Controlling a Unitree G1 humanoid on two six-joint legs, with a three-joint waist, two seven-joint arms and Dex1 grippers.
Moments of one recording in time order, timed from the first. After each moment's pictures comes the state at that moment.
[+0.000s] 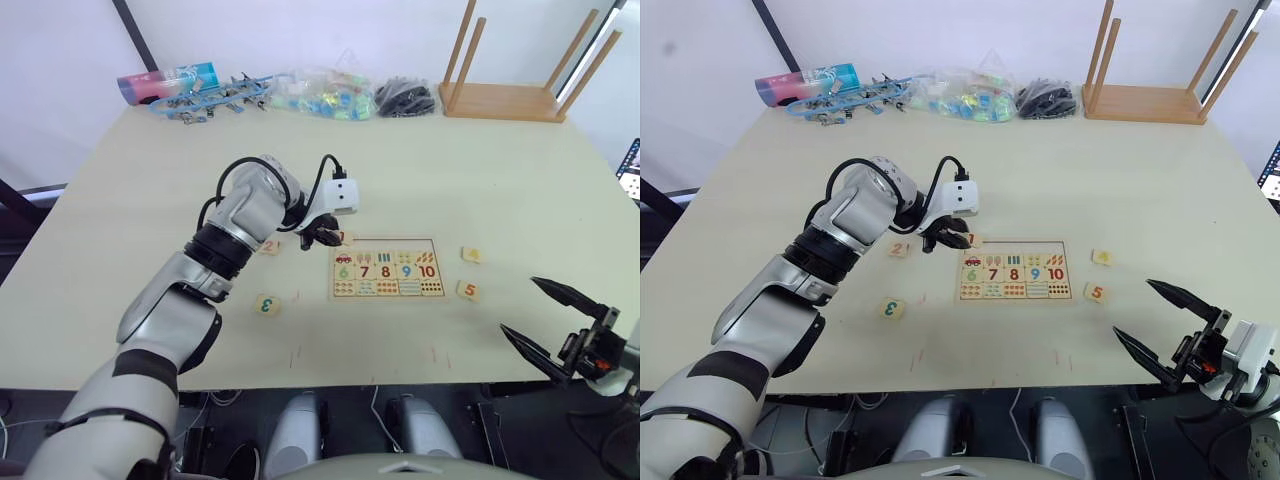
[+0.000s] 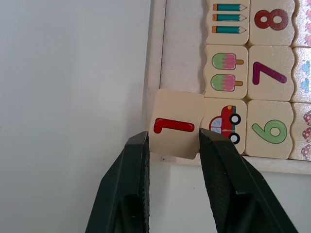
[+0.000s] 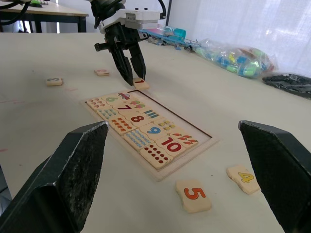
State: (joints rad) left arm -1.05 0.52 -0.56 0.38 0.21 0.58 -1.31; right arm 0.37 -0.50 -0.41 -0.22 0.63 -0.27 1.17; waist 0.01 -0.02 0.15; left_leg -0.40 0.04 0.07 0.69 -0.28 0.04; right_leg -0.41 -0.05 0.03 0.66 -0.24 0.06
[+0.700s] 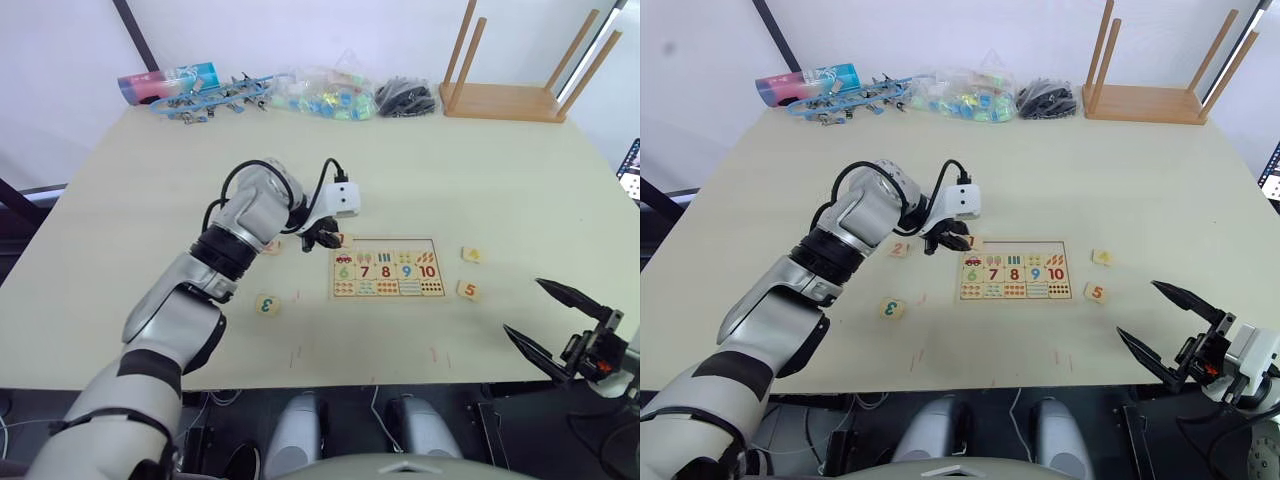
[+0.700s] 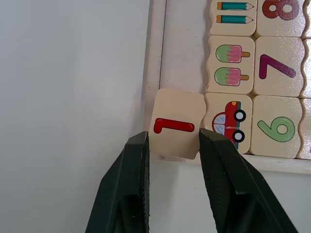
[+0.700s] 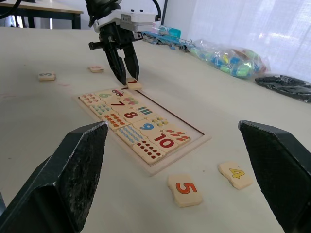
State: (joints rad) left arm -1.05 0.49 -0.57 0.40 0.24 0.58 -1.31; right arm 0.37 -0.50 -0.41 -0.17 0.62 -0.33 1.17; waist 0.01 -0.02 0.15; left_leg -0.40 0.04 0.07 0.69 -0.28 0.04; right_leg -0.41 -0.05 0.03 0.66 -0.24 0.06
